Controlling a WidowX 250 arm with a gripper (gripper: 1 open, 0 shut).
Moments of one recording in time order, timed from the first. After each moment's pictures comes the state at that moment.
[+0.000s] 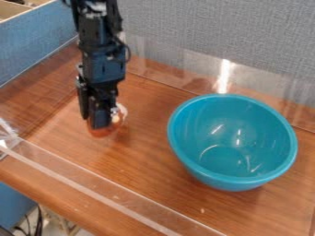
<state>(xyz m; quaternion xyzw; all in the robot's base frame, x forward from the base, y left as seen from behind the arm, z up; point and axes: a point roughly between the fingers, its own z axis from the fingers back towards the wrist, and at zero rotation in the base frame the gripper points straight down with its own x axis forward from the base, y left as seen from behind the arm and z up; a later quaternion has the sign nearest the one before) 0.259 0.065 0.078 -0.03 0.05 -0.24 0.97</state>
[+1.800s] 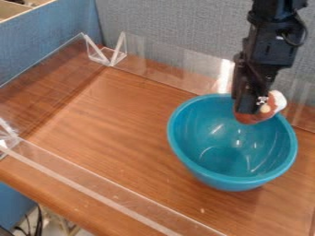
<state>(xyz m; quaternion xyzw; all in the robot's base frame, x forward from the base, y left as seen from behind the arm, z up) 0.324 -0.115 0.118 -0.02 0.00 -0.53 0.85</state>
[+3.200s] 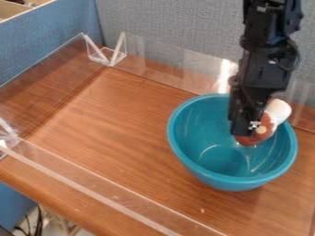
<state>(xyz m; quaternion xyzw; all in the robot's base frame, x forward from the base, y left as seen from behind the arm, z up) 0.305 -0.115 0.098 -0.03 0.00 -0.55 0.84</state>
